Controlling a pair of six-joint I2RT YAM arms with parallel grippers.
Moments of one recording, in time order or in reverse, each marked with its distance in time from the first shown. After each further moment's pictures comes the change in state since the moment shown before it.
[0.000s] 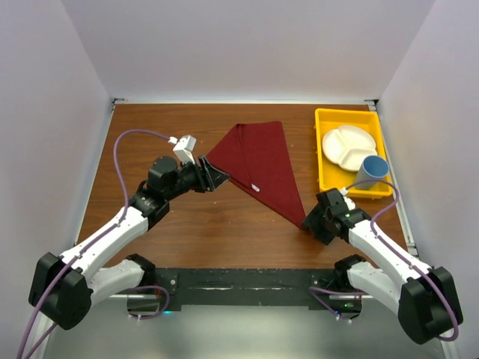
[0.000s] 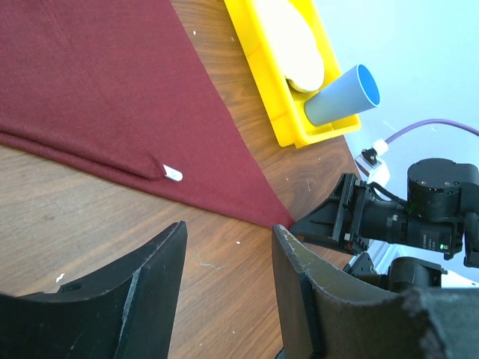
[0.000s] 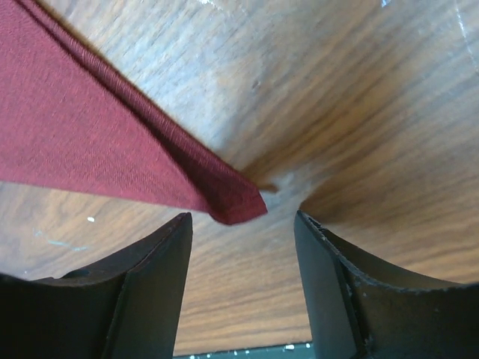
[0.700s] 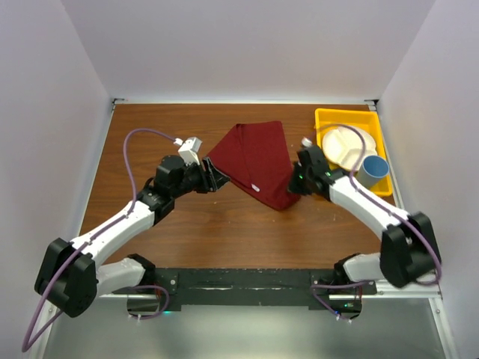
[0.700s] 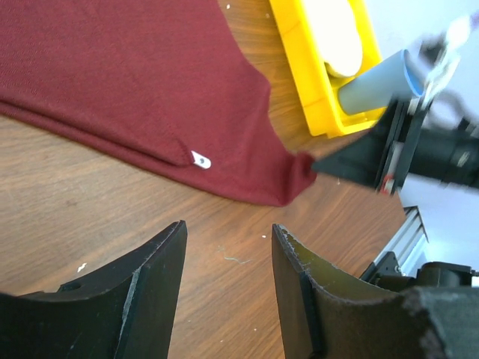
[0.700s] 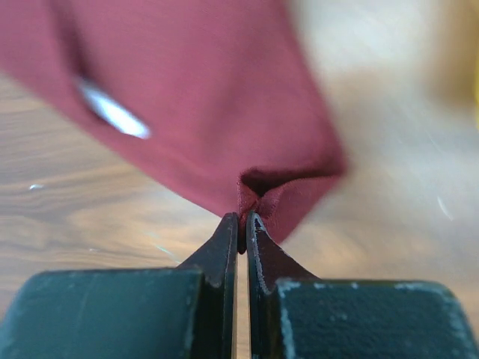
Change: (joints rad) left arm 0.000 0.098 0.001 0.000 -0.025 0.024; right arm 0.052 0.367 0.385 0.198 -0.069 -0.437
